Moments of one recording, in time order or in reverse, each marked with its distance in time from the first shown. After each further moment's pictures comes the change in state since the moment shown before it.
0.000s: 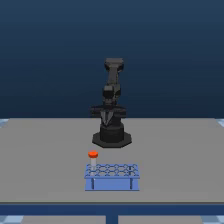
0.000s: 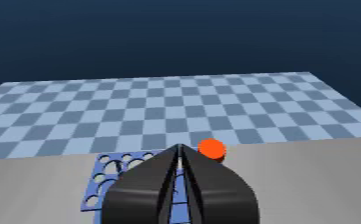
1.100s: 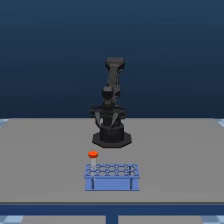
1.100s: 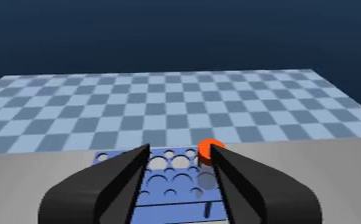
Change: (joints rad) arm -0.030 0.038 -0.019 -0.138 0.001 0.115
